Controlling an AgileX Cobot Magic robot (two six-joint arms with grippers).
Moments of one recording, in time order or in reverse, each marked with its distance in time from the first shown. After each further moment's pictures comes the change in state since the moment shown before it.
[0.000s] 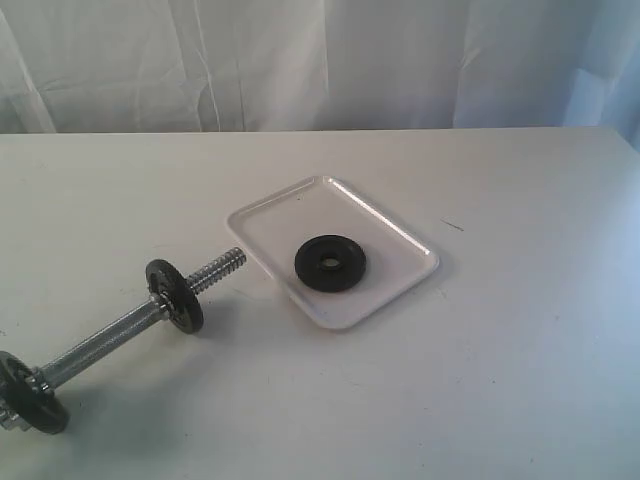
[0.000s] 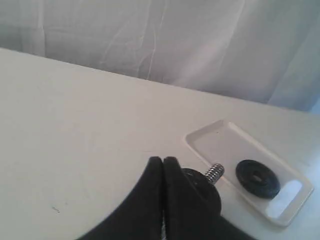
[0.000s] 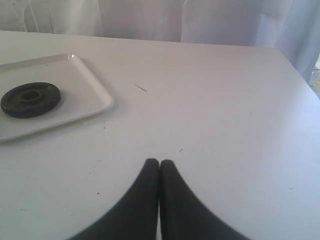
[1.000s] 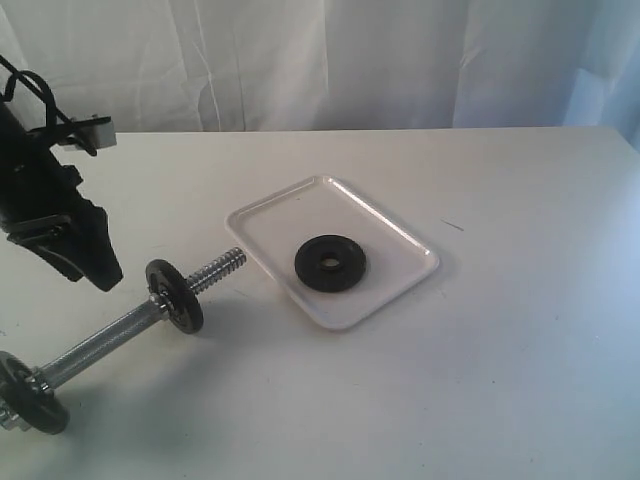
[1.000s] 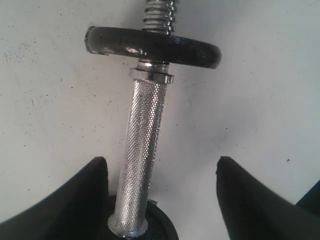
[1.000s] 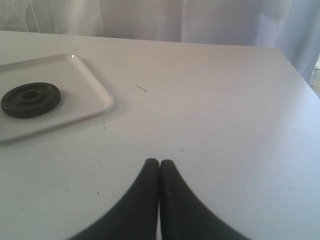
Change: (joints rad) left arm -0.002 1.540 -1.012 -0.178 0.914 0.741; right arm 0.000 0.000 0.000 0.000 0.000 0.009
